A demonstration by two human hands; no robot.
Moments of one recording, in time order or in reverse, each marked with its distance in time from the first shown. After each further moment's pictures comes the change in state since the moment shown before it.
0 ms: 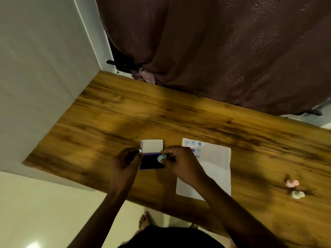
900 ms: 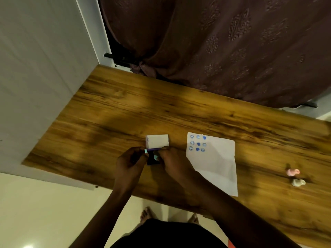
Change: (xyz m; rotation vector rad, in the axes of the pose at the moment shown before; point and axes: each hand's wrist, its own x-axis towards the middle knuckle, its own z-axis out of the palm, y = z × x) left_hand 0.004 -0.020 -0.024 0.042 -0.108 0.012; right_hand 0.014 -0.024 0.059 -0.507 -0.133 0.035
